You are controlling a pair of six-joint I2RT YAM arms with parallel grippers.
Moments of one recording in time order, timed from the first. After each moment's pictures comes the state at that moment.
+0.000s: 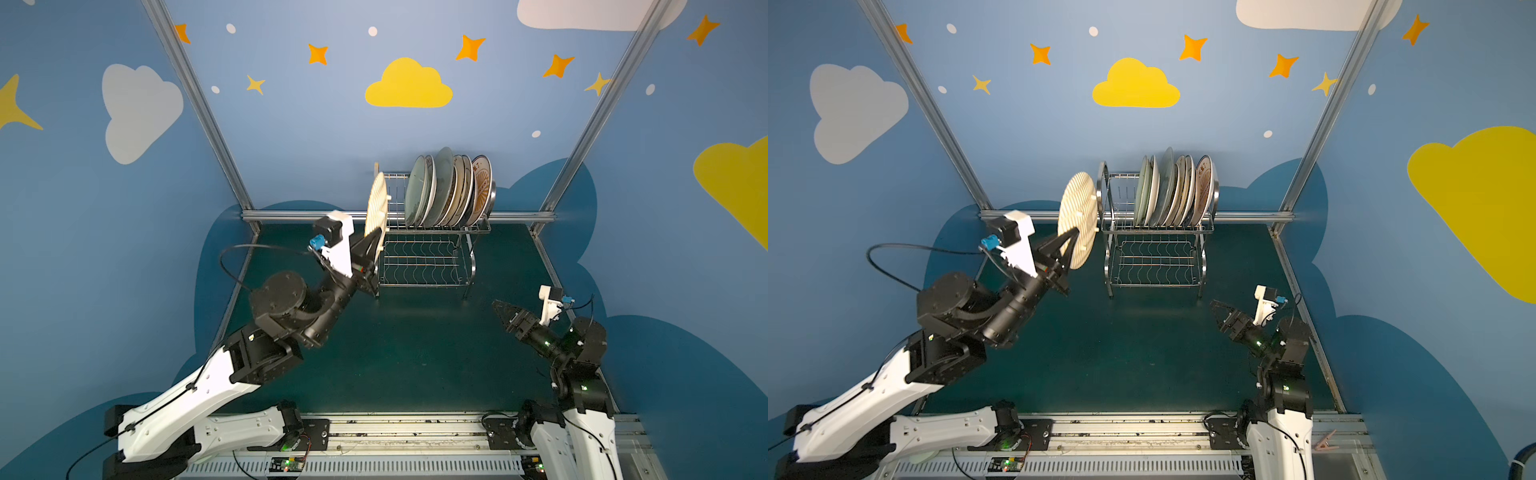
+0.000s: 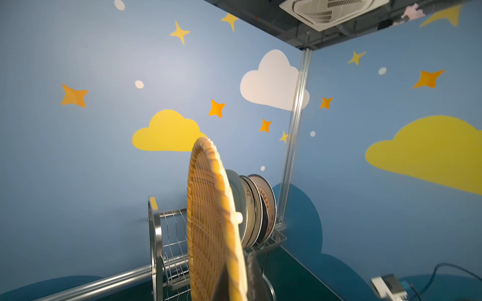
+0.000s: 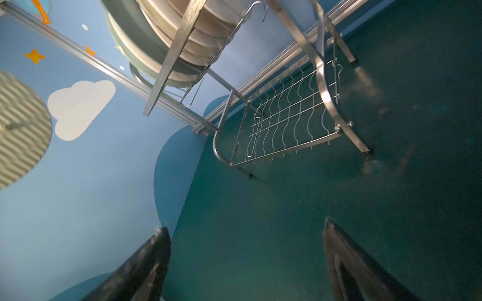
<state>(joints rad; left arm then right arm) -1.02 1.06 1.45 -0.15 -0.51 -0.05 -0.09 0.43 0.48 -0.29 -0.75 0.67</state>
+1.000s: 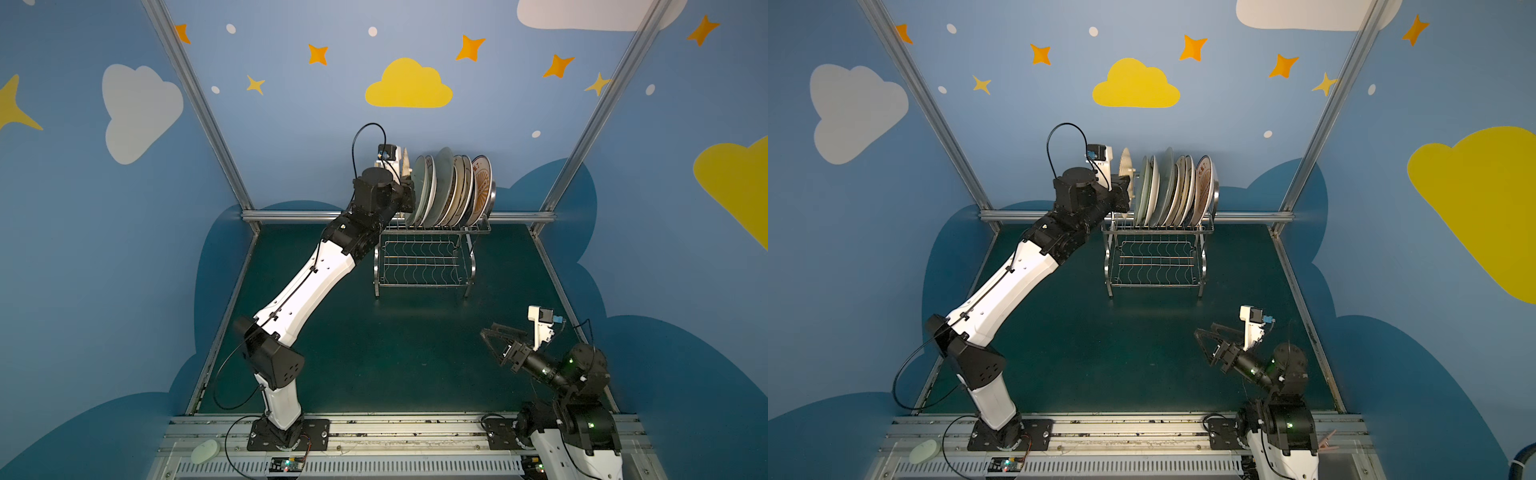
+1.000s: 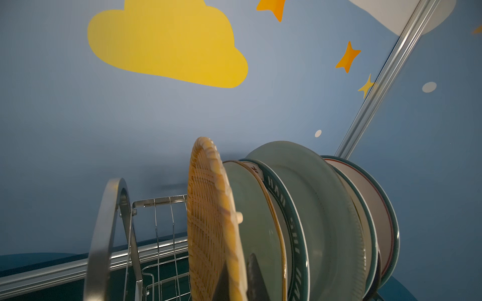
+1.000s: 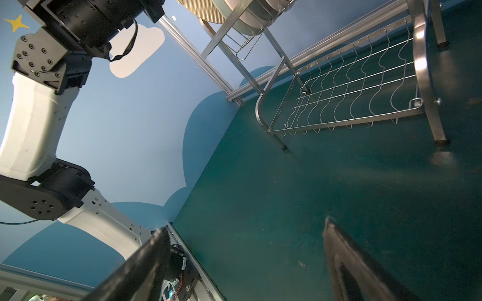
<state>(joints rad) -0.61 1.81 2.03 -0.31 -0.19 -0.27 0.07 0.16 0.46 -0.46 -0.78 0.63</state>
